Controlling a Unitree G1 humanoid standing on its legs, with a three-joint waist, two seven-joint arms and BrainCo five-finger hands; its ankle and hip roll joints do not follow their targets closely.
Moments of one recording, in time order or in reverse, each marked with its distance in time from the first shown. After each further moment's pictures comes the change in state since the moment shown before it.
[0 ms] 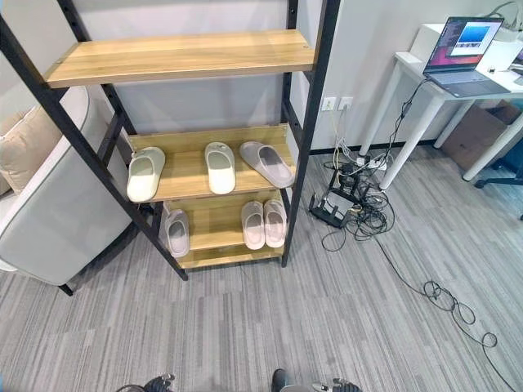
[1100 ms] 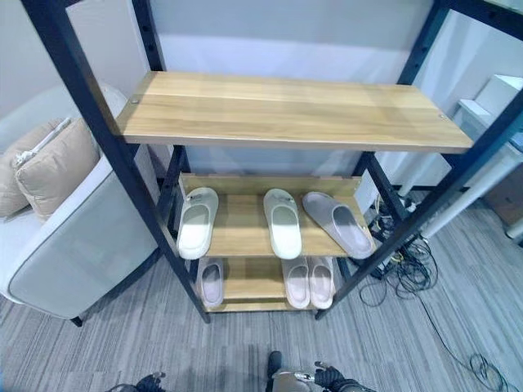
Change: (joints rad) left arm 0.046 0.027 0.000 -0.001 -0.036 -0.001 0.041; right arm -0.019 0.030 0.002 -0.048 -0.020 -0.004 -0.046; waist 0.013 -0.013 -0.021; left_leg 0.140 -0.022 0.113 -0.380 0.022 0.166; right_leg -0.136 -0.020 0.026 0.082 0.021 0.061
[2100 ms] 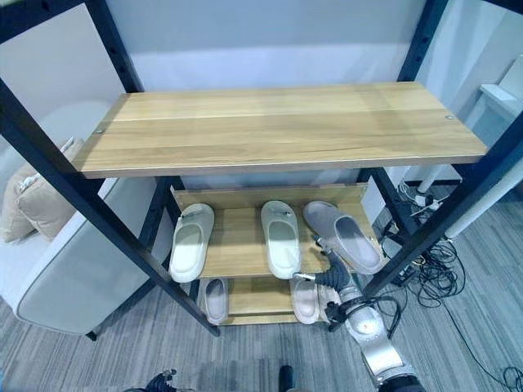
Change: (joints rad) left arm 0.038 -0.044 0.037 -0.088 0.021 -0.026 0.030; right arm 0.052 -0.204 -0.055 -0.995 -0.175 -0.190 -0.169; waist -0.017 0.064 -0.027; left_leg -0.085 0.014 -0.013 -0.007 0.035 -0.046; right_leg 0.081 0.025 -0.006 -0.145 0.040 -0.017
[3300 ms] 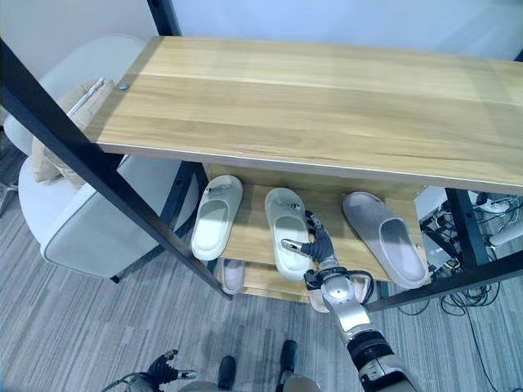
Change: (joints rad) left arm -0.042 0.011 -0.020 -0.039 -0.023 -0.011 0.052; right arm -0.294 0.131 0.096 0.276 0.182 0.038 -0.112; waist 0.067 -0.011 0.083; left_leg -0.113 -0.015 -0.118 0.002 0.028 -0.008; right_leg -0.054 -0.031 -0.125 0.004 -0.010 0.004
